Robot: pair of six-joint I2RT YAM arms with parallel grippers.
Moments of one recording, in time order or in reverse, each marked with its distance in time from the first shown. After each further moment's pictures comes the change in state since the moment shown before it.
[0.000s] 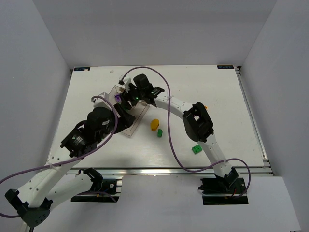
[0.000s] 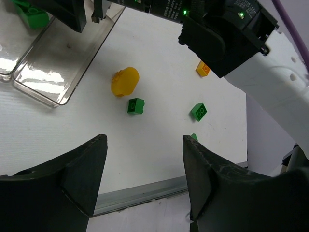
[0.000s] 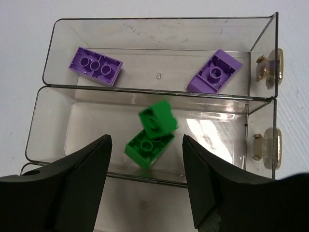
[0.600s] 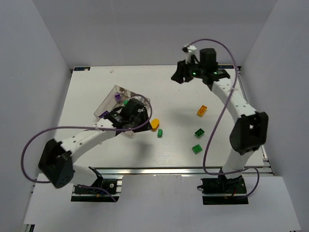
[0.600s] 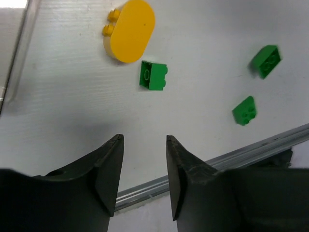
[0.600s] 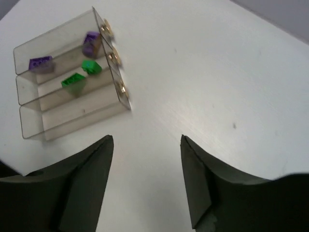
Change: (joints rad) left arm -0.021 0.506 0.023 0.149 0.226 0.106; right arm -0.439 -0.587 -0.354 -0.162 -0.086 0.083
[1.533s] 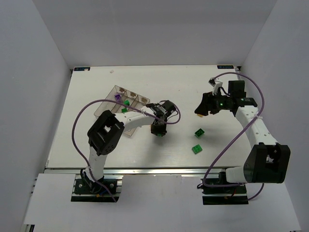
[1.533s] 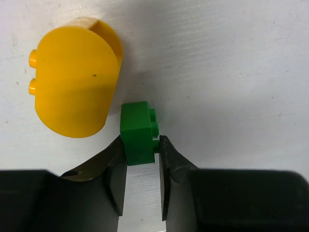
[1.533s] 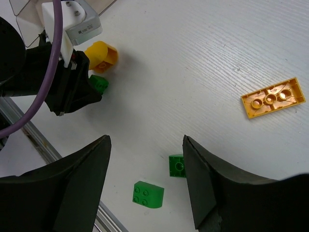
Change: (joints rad) left arm -0.147 0.699 0.464 -0.218 -0.130 0.103; right arm -0.330 -0.463 -0.628 -0.242 -0.190 -0.135
